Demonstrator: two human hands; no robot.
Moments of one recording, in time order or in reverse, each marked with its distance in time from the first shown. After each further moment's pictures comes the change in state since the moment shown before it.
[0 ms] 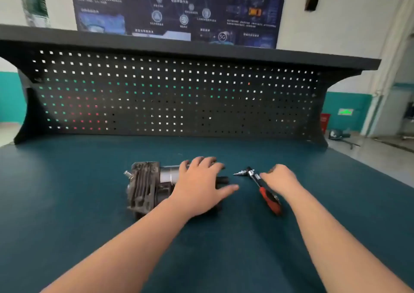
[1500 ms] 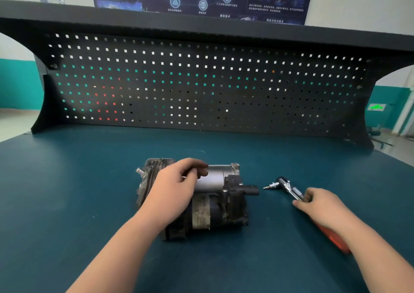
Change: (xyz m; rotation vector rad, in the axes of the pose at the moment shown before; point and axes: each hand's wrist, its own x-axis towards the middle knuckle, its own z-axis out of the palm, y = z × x) left_hand -0.015 -0.093 -0.019 -0.668 0.190 -0.230; right_hand 0.009 0.019 0.036 -0.223 -0.108 -0.058
